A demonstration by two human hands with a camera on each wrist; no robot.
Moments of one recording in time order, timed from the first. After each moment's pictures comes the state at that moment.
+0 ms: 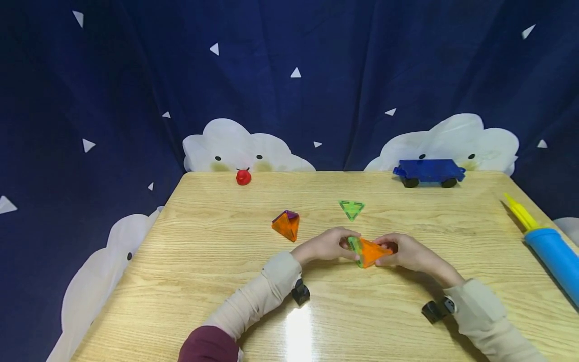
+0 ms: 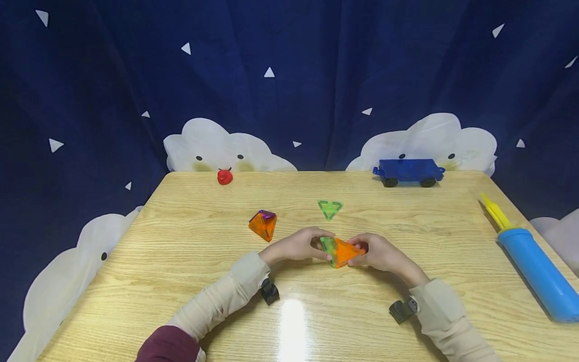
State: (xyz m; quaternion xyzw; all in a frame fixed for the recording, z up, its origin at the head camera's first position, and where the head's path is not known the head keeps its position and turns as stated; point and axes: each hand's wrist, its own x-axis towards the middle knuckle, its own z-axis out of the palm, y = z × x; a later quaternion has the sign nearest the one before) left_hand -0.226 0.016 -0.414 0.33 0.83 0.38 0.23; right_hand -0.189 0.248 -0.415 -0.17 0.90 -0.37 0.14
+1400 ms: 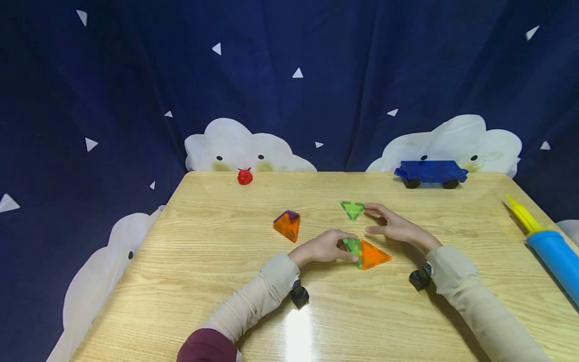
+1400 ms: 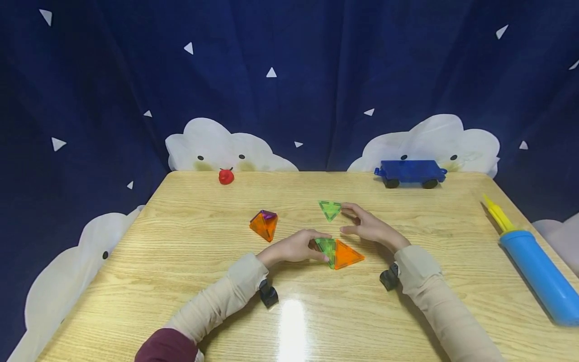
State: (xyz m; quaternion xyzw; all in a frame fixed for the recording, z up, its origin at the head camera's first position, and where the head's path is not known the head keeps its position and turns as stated) left_hand -0.228 0.009 -0.420 0.33 0.84 0.37 0.23; right_hand -0.250 0.246 -0.417 -0.21 0.86 -0.43 0.16
